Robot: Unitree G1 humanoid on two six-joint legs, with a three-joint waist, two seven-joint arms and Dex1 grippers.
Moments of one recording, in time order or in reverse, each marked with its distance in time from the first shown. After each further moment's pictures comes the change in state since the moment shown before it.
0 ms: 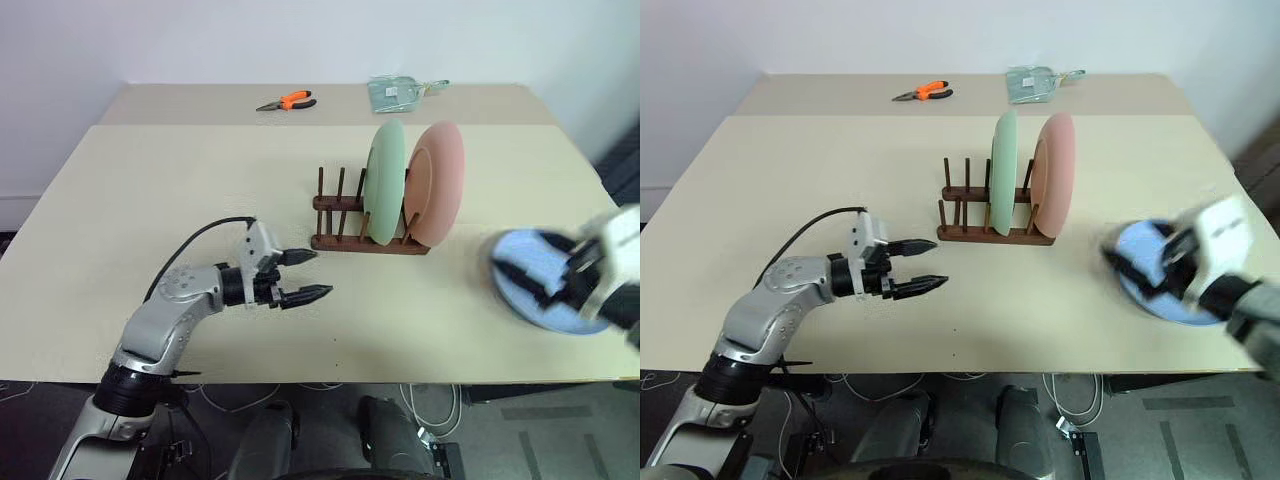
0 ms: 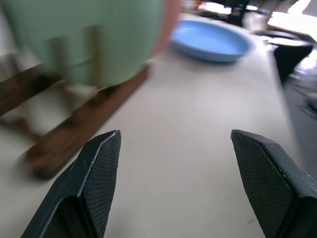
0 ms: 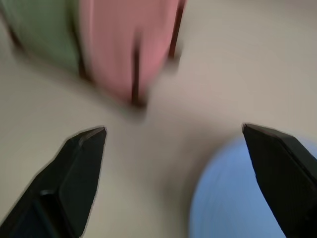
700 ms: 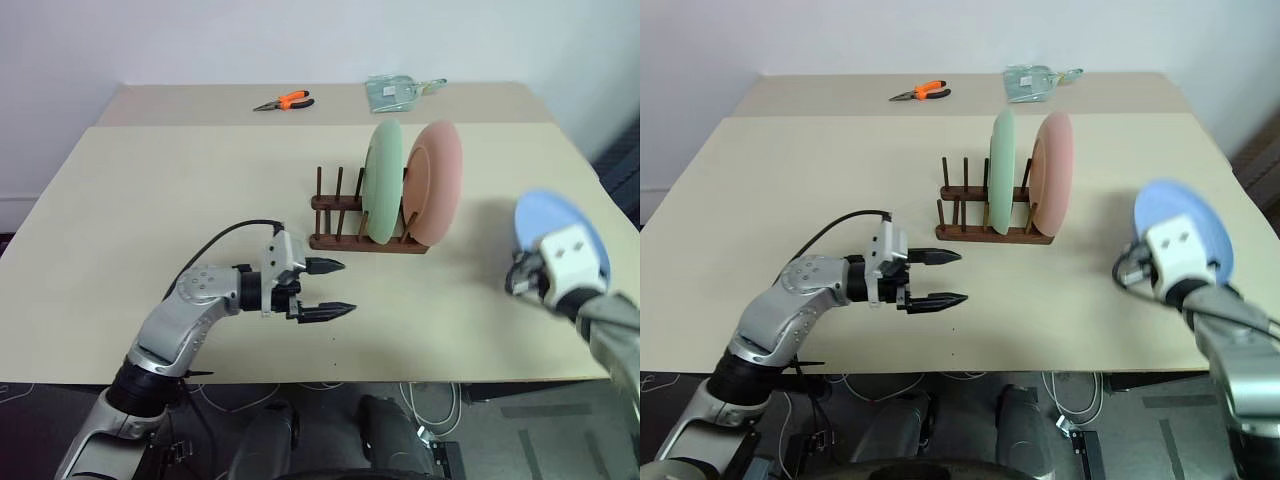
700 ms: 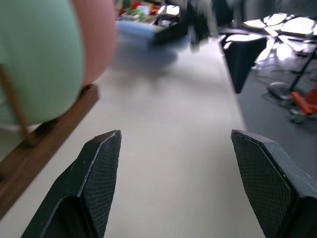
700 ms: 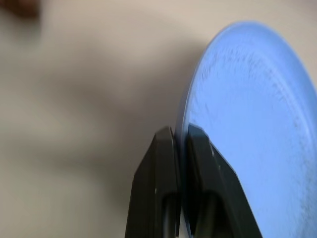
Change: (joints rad) left arm -0.004 0.004 0.000 -0.024 0.020 -0.002 0.018; right arm -0.391 0.177 0.034 0.155 -0.271 -0.107 -0.113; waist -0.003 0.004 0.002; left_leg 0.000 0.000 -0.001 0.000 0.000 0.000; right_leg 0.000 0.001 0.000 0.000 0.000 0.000
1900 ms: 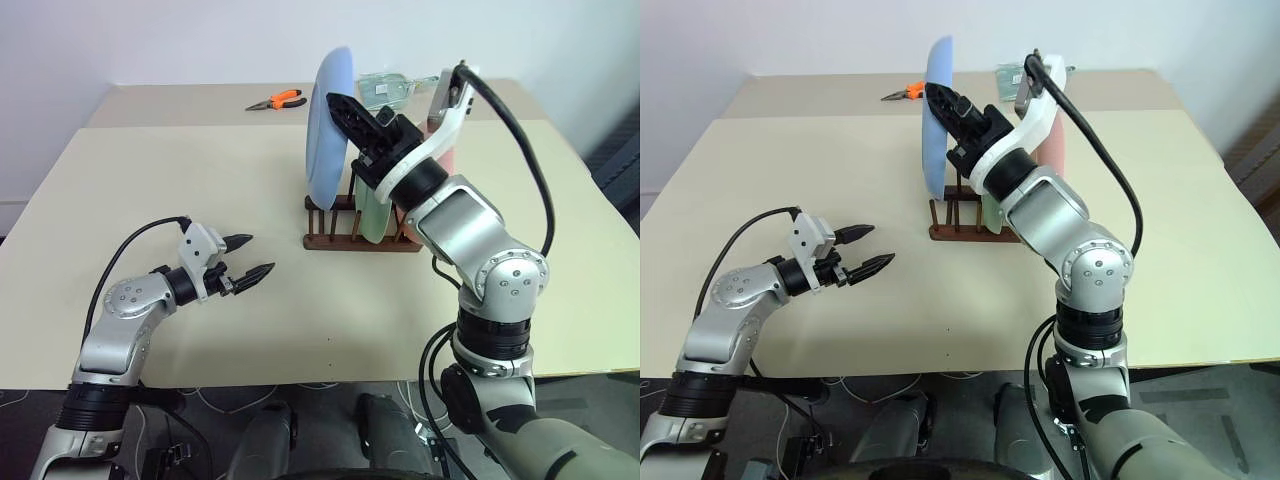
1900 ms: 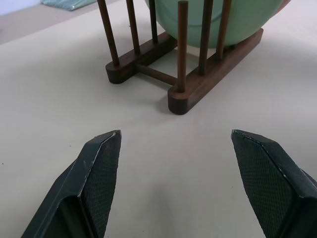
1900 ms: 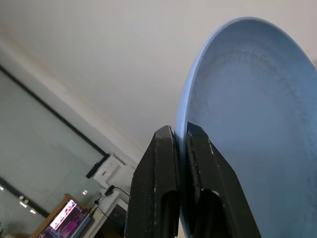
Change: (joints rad) left arm 0.143 0.063 0.236 0.180 0.099 -0.228 0.139; right arm -0.623 0.631 0.321 0.118 1.051 0.023 -0.704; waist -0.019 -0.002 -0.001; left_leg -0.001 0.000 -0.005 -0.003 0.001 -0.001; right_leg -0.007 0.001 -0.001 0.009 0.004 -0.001
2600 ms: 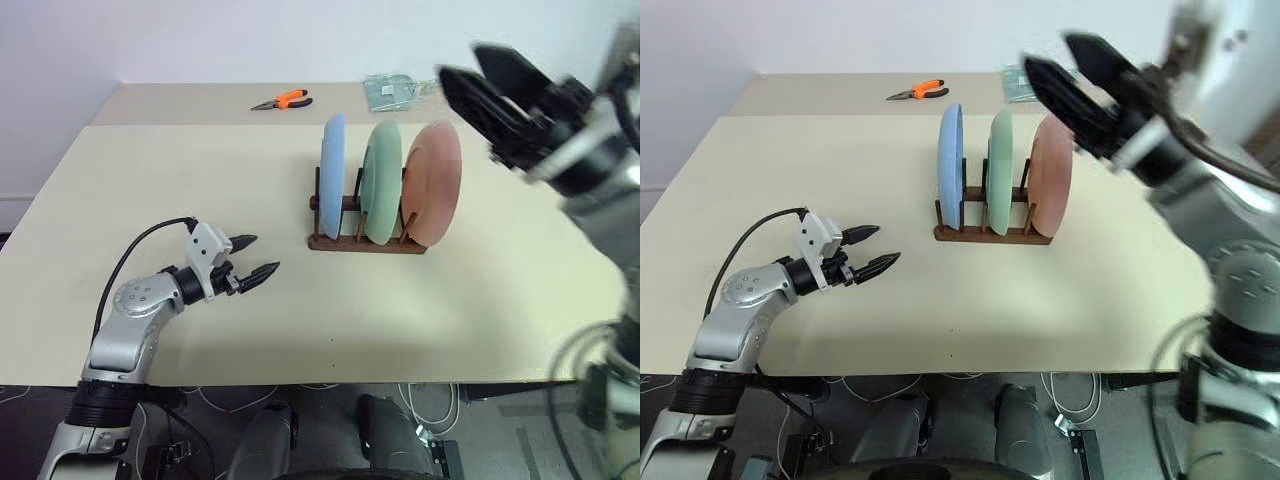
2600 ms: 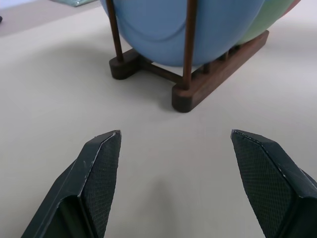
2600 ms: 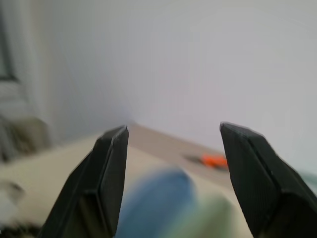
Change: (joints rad) left arm -0.022 -0.016 -0.019 0.049 0.005 -0.007 0.005; right arm 0.258 -0.729 -0.362 -0.172 -0.289 0.084 0.656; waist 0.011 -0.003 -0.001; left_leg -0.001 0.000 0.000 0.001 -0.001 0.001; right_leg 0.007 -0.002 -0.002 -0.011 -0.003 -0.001
